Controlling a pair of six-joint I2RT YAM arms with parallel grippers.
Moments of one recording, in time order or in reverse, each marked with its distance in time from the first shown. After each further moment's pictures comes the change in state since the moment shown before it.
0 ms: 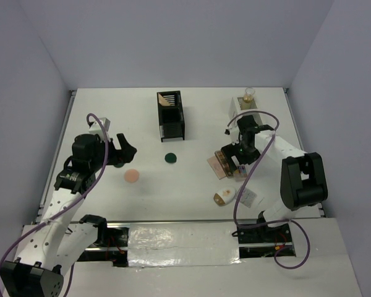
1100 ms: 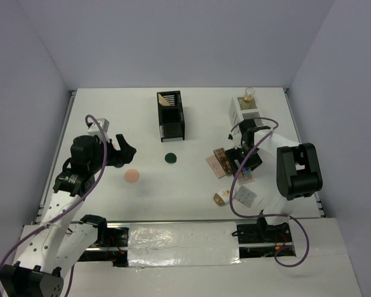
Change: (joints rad) left arm 0.000 -0.028 -0.006 -0.003 -0.001 0.000; right arm -0.050 0.119 -0.017 0.005 -0.002 0.028
